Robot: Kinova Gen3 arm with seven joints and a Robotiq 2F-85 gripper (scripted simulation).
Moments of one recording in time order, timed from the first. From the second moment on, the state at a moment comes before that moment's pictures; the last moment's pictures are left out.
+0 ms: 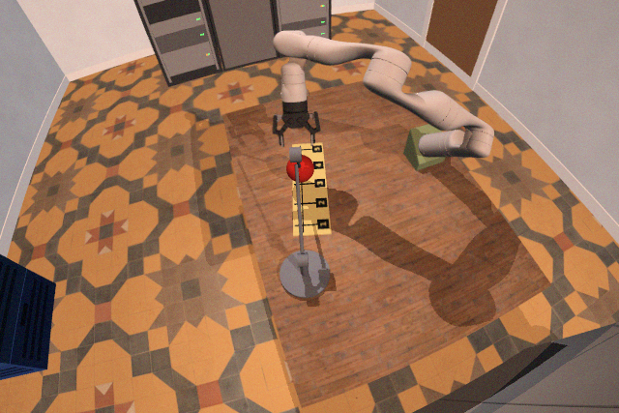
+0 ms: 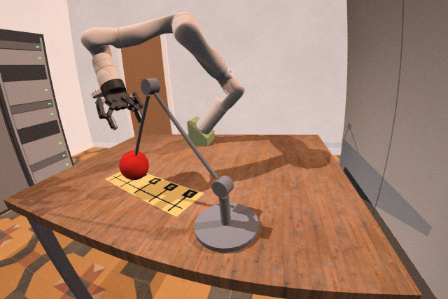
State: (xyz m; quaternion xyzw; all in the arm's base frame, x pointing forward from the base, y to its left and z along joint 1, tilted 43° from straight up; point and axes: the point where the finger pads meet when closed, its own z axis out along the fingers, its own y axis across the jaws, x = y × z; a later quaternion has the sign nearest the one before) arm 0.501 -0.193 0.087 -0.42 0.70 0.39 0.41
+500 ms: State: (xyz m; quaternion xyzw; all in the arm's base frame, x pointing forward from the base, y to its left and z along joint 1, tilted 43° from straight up) arm 0.510 -0.164 0.077 -0.43 0.71 0.39 0.41
